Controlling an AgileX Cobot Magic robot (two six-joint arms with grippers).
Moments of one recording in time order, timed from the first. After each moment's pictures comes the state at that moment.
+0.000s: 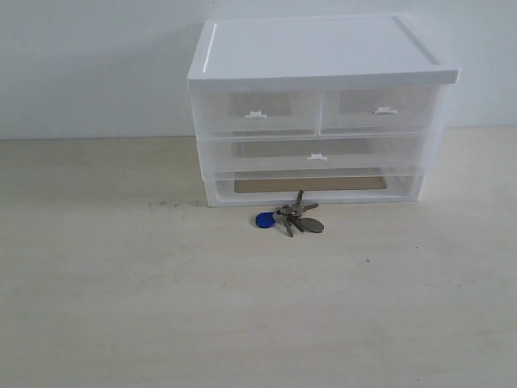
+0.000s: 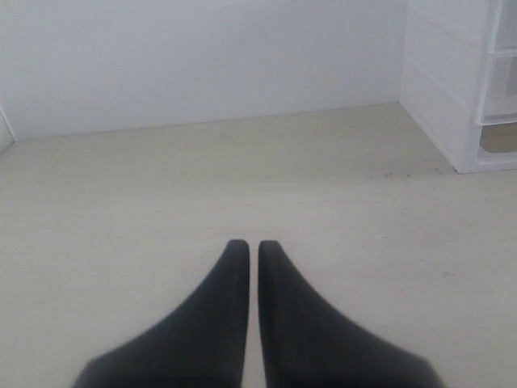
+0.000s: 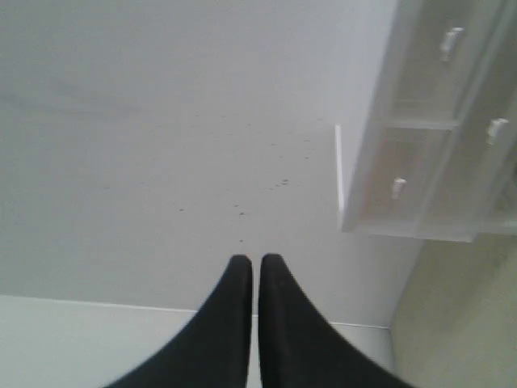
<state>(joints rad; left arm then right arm) 0.03 0.00 0.00 -0.02 0.29 0.12 0.36 0.24 -0.20 -0.32 -0.08 1.89</state>
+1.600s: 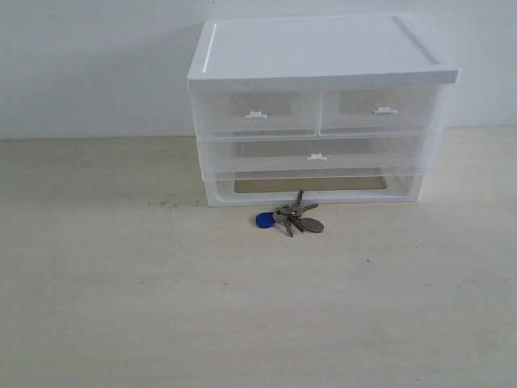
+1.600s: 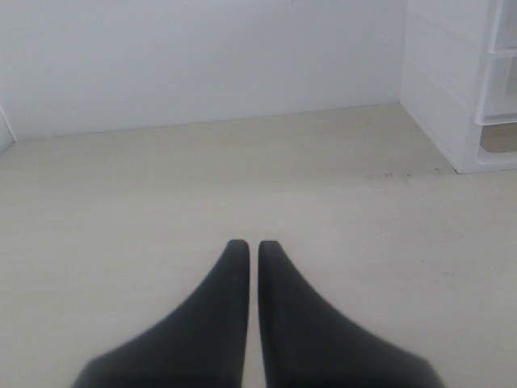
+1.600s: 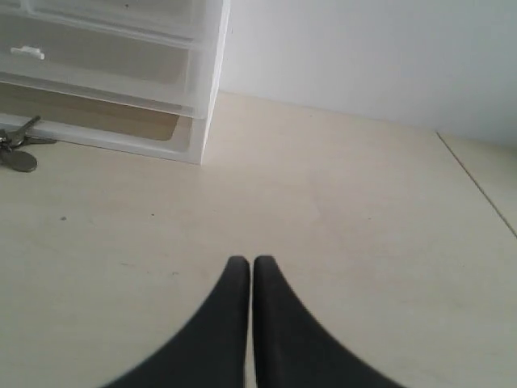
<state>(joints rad) 0.03 0.00 0.00 -0.02 0.29 0.12 0.03 0.01 0.00 -0.14 0.31 -0.04</state>
